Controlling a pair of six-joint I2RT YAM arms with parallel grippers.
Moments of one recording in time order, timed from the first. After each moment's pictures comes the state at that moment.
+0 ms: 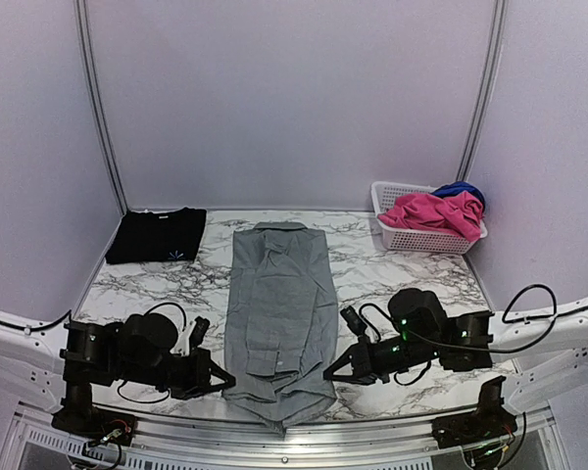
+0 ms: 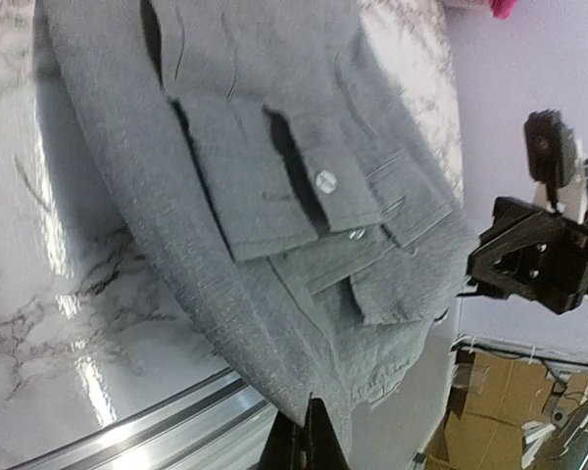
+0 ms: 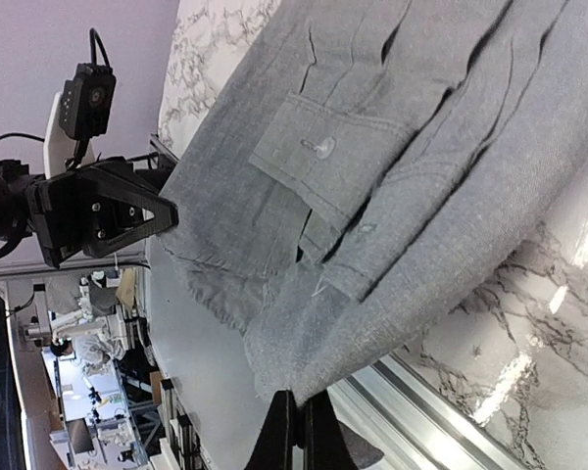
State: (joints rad) left arm -1.29 1.04 0.44 -0.09 0.02 -1.33; right arm 1.10 1.14 0.50 0.03 -0.37 1.11
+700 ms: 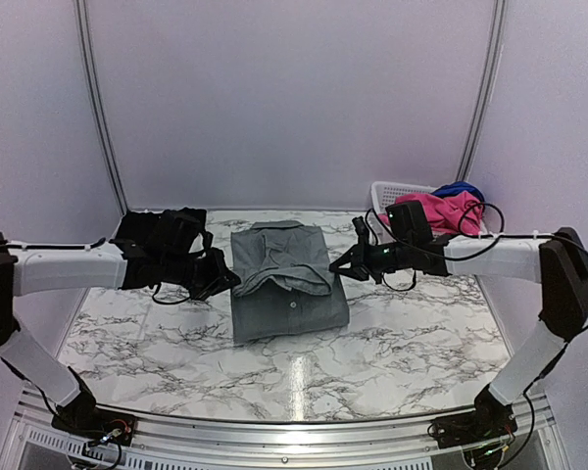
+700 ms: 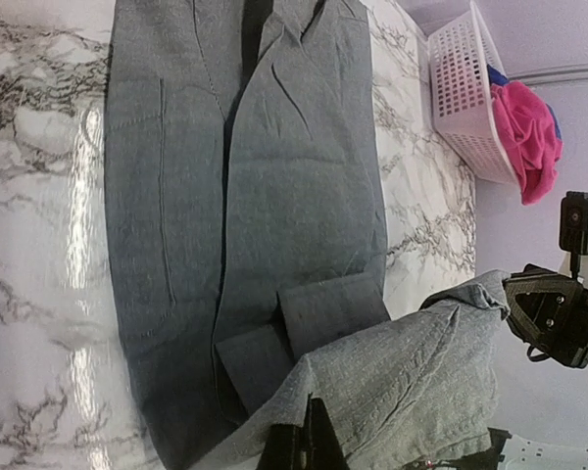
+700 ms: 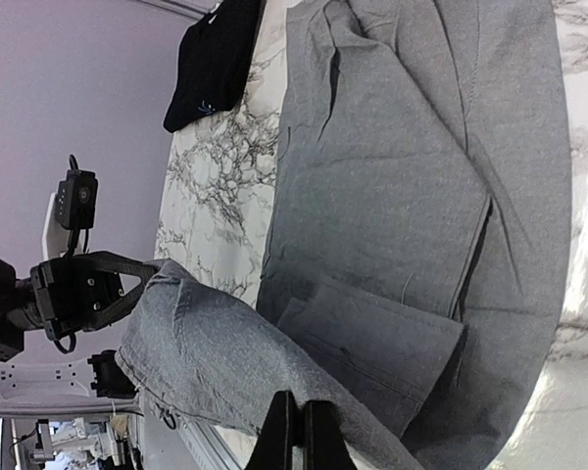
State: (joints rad) left arm -0.68 1.48 0.91 -0.13 0.22 -1.02; right arm 0.53 1.59 0.99 -0.03 -0.59 0.77
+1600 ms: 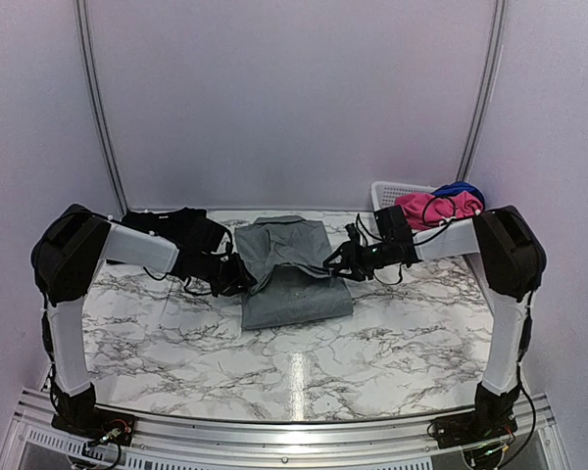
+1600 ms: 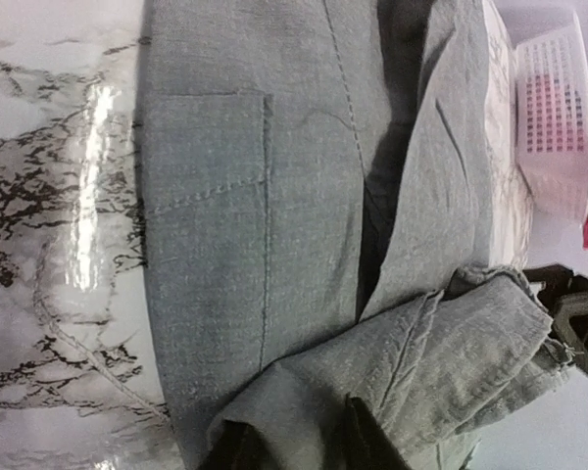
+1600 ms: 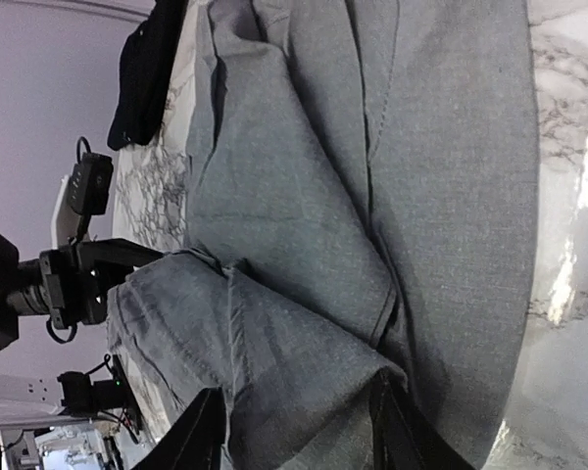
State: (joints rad) left arm -0.55 2.01 1.19 -0.02 0.35 -0.95; right arm 0.38 2.04 1.25 0.01 -0.72 0.64
